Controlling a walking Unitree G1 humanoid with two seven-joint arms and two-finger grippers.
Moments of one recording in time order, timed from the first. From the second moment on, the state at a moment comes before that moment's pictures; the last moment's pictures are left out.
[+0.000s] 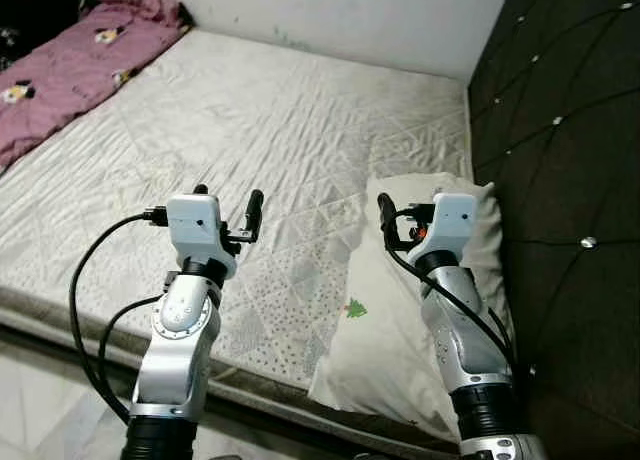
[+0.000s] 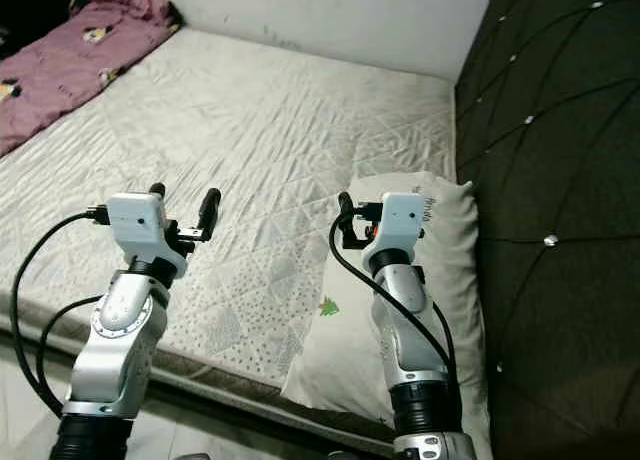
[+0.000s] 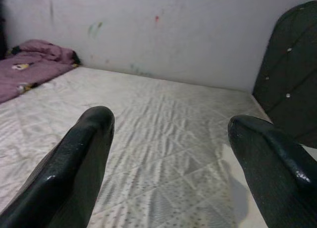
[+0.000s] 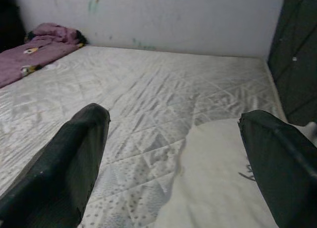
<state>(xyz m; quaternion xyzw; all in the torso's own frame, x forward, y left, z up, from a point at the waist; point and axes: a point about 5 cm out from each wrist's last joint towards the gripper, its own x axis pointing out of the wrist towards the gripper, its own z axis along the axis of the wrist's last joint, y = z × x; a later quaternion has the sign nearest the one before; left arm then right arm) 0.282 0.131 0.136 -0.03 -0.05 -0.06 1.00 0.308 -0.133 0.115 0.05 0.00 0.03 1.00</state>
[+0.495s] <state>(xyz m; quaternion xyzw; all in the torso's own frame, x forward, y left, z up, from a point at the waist) 0.282 0.131 0.135 -0.03 -0.05 -0.06 1.00 0.307 -0.132 0.114 0.05 0.01 0.03 1.00</state>
